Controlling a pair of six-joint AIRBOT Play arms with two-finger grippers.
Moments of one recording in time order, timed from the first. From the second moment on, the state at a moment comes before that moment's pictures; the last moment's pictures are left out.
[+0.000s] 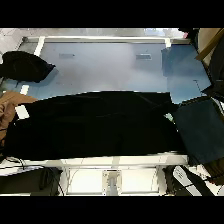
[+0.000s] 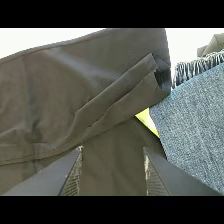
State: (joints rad) left arm 1.55 -1.37 0.83 1.00 -1.28 -0.89; right arm -0.58 -0.98 1.38 -1.10 1.56 1.36
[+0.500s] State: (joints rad) left arm 1.38 -1.43 0.93 0.97 -1.35 -0.89; right arm -0.59 -0.97 1.39 -1.13 1.57 1.37
